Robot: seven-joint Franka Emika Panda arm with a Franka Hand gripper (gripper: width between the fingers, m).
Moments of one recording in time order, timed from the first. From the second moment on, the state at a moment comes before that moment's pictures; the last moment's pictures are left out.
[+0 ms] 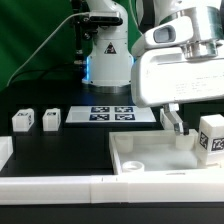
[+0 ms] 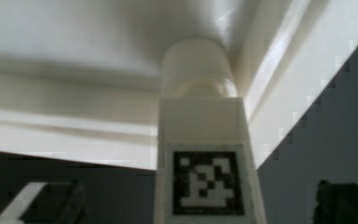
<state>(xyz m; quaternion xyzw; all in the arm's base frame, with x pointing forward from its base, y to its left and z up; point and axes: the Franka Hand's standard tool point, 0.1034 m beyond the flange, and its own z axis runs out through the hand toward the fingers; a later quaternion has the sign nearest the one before) 0.614 0.111 0.083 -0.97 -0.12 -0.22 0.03</state>
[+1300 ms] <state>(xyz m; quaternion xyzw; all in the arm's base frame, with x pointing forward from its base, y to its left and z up) 0.610 0.135 0.096 -0.98 -0.12 -0.14 0.05</state>
